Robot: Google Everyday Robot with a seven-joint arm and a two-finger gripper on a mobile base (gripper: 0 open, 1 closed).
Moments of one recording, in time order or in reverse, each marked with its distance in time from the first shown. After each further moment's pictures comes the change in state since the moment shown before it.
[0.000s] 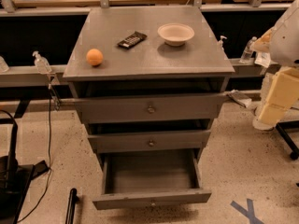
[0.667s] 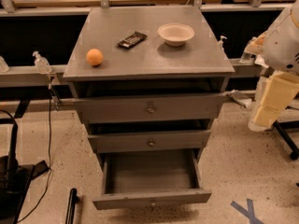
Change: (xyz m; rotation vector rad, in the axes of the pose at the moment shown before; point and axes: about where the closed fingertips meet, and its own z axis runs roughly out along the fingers) arm -0.005 -0.001 0.009 0.008 0.003 -0.028
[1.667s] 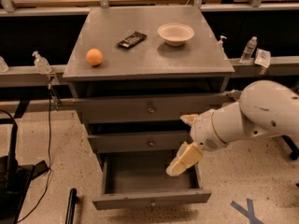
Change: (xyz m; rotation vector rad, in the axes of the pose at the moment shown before) arm -0.079 0.069 0.233 -0.192 -0.503 0.192
